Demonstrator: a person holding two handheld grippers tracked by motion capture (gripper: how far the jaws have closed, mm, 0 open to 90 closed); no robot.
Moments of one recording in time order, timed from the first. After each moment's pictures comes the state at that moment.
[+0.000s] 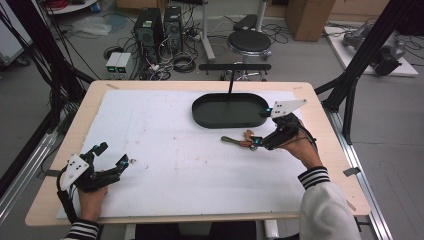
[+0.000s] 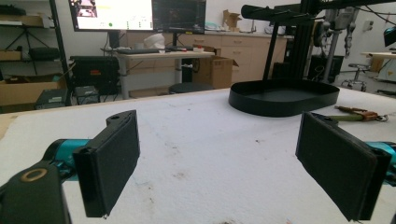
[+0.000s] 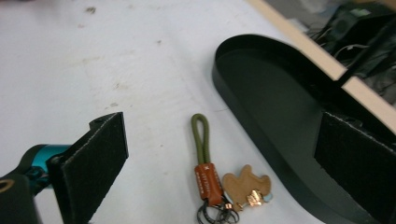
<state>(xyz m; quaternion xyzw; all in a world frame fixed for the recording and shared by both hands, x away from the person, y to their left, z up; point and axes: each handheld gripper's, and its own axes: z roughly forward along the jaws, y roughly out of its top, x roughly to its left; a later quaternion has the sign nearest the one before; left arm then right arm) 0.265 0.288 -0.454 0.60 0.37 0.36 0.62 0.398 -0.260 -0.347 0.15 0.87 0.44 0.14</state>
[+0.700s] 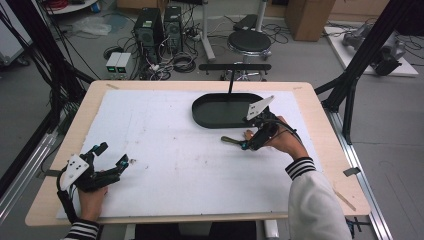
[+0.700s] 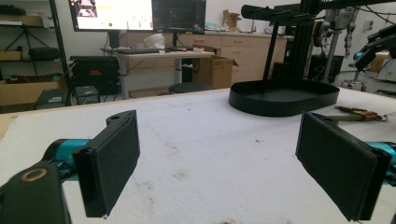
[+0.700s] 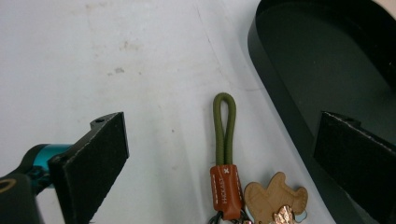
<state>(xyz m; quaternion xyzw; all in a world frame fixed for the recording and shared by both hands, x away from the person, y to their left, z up) 0.265 0.288 -0.454 0.60 0.37 0.36 0.62 0.427 -0.217 -0.369 0.11 0.93 0.34 0.08</state>
